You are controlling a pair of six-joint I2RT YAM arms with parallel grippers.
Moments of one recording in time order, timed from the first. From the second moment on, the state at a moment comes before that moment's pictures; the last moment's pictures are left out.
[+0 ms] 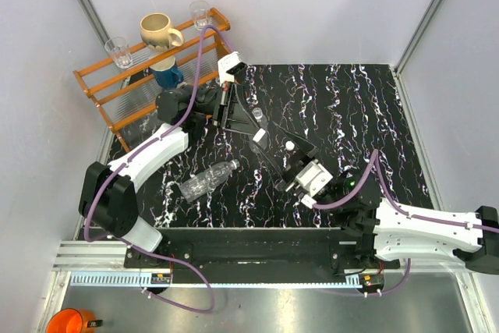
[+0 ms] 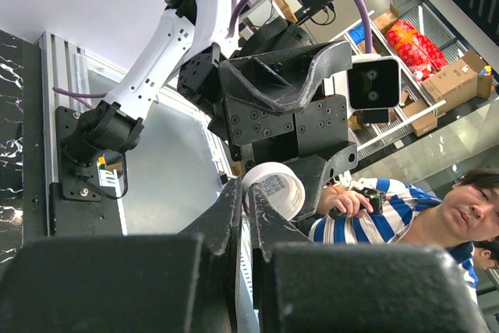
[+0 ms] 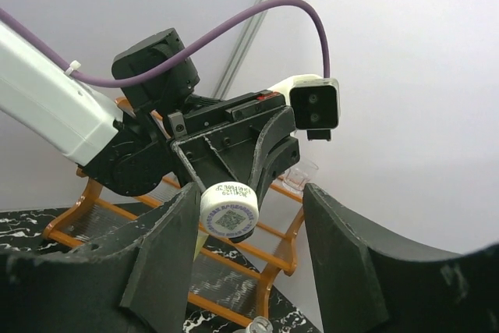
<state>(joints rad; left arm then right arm) -0.50 1.53 1.20 1.27 1.38 -1.83 1.30 0.92 0.73 0.78 0.28 -0.72</state>
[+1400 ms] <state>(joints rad) -0.50 1.52 1.17 1.28 1.38 -1.77 1.30 0.91 0.73 0.68 0.32 -0.62</state>
